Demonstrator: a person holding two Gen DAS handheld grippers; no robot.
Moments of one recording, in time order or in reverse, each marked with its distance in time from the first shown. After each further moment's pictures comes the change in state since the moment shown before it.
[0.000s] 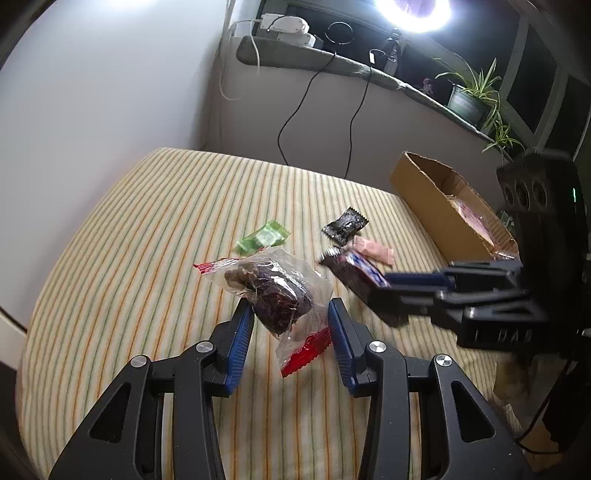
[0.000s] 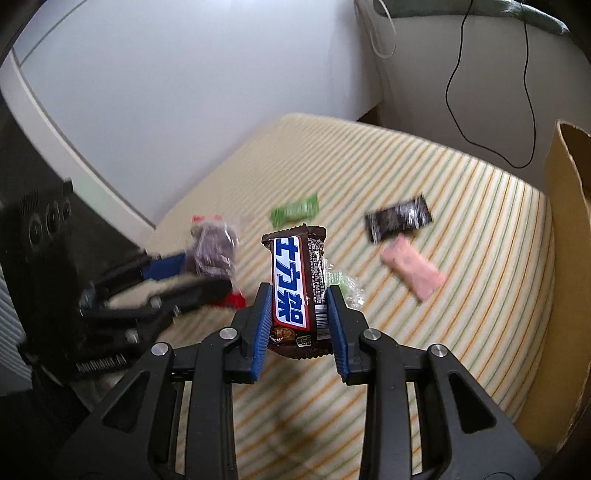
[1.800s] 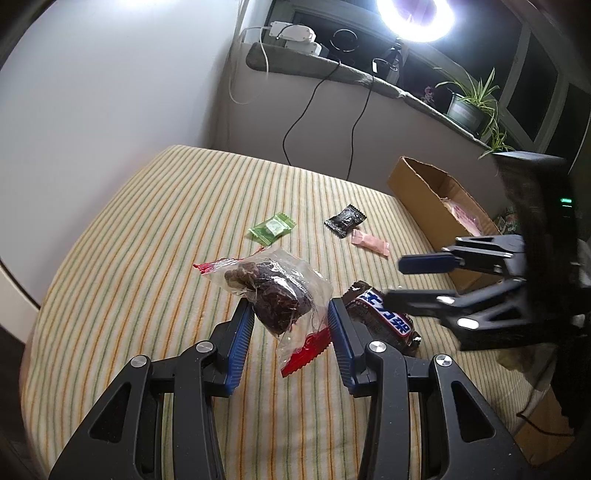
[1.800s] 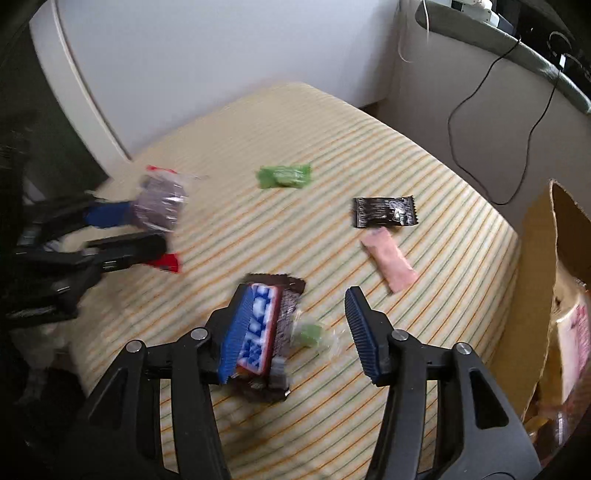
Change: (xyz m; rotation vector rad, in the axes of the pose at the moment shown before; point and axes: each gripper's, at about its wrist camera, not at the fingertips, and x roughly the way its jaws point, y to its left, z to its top) left arm -0.020 0.007 -0.014 -0.029 -0.024 -0.006; right arm -0.020 0.033 -0.017 -0.238 0.103 -0.148
